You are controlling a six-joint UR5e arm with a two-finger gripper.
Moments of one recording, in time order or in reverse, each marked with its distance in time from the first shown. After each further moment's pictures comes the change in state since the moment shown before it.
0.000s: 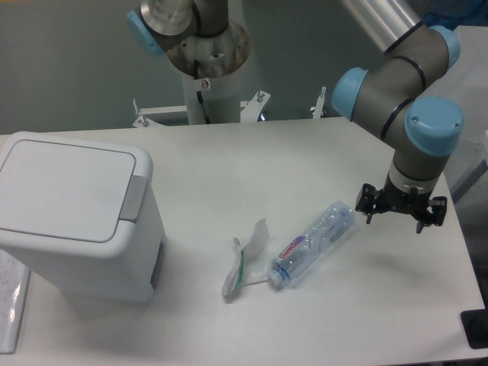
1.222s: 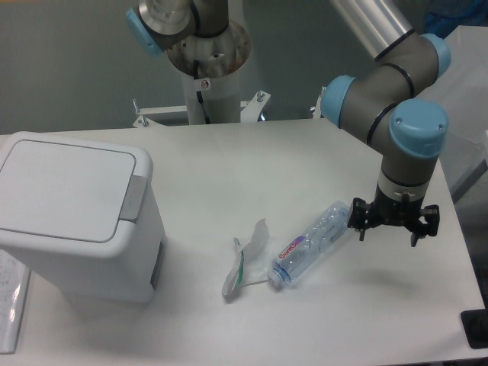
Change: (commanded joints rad) arm -0.055 0.009 -0.021 0.109 -0.123 -0.253
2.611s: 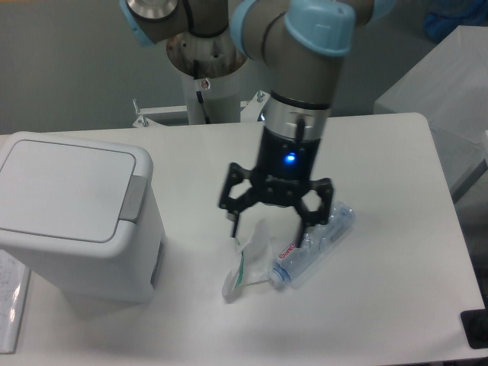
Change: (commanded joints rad) arm -0.242 0.304 -0.083 -0.009 -0.348 -0.328
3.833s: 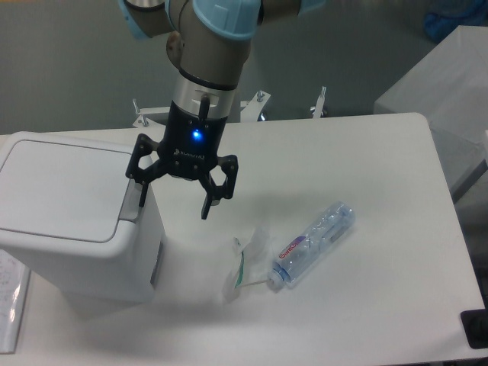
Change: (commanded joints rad) arm -0.089 0.075 -0.101 0.003 0.008 -0.152
